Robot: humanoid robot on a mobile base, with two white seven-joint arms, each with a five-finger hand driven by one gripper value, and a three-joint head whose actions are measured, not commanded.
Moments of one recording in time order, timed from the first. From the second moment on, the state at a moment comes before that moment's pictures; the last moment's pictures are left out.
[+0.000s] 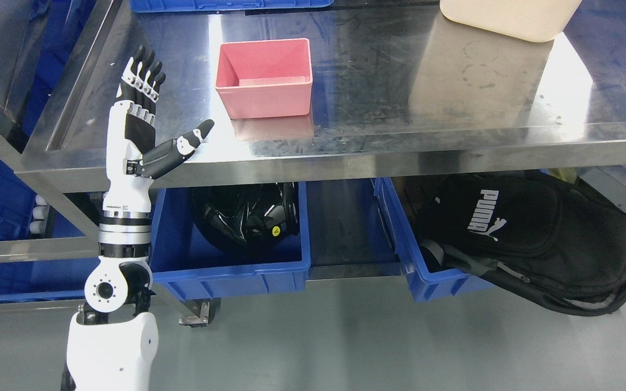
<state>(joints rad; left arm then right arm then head) -0.41 0.00 0.05 -1.59 0.12 -0.31 -0.21 0.00 0.00 0.00 0.00 0.00 0.02 -0.04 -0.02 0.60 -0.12</state>
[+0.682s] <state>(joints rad) -0.70 0.16 0.11 -1.56 0.08 -0.17 -0.52 0.00 0.00 0.00 0.00 0.00 0.02 -0.04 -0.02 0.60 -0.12</state>
